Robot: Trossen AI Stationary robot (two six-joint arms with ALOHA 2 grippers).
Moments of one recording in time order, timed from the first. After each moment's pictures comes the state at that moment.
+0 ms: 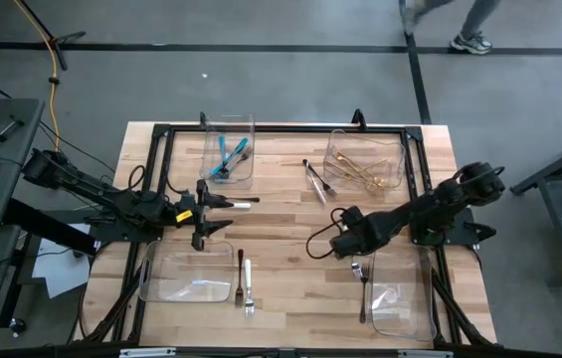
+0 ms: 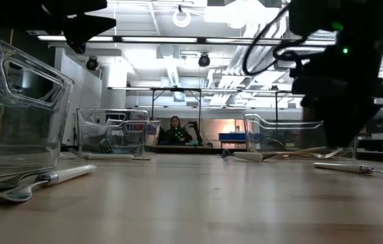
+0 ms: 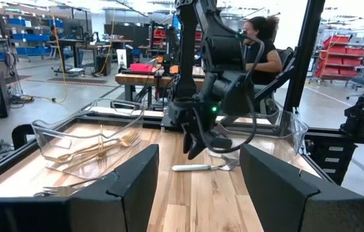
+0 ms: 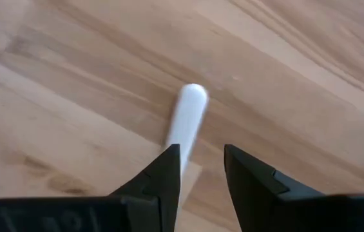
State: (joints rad) left arm -0.32 0.77 0.23 0.59 -0.38 -0.05; right arm 0.34 1.60 0.90 -0.87 0.28 1.41
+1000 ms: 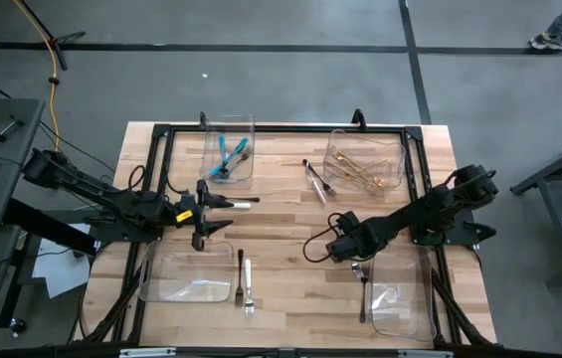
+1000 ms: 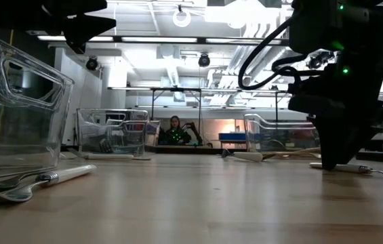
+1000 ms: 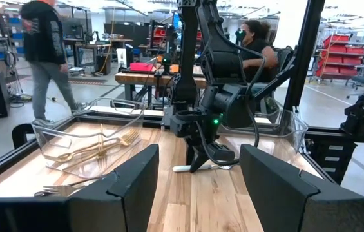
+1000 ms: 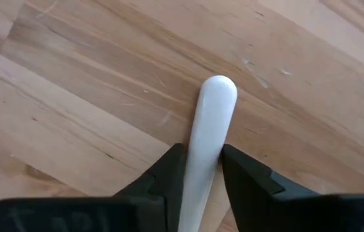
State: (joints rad) left arm -0.32 0.77 0.23 0.59 -0.38 -0.05; right arm 0.34 1.69 0.82 -0.67 0.28 1.41
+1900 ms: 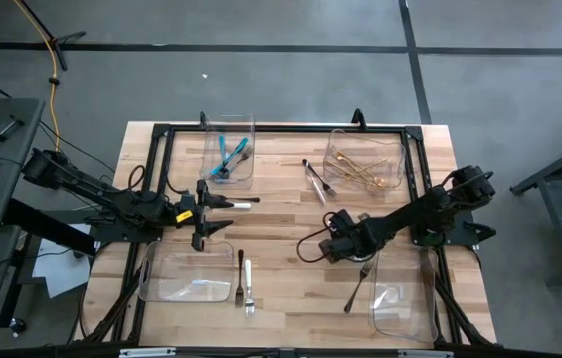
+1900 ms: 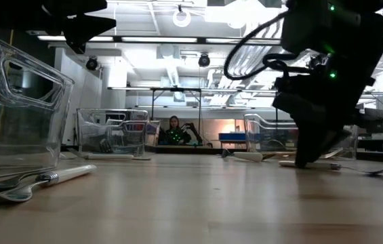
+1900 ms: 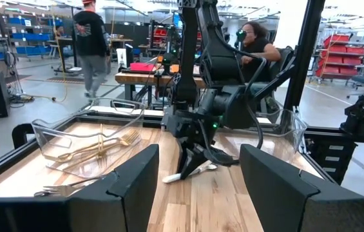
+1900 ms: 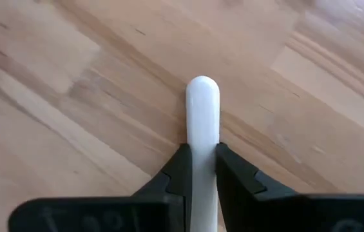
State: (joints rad) left arm -0.32 0.77 0.23 0.59 -0.38 -0.05; right arm 0.34 1.70 0.81 -0.51 0.43 1.27
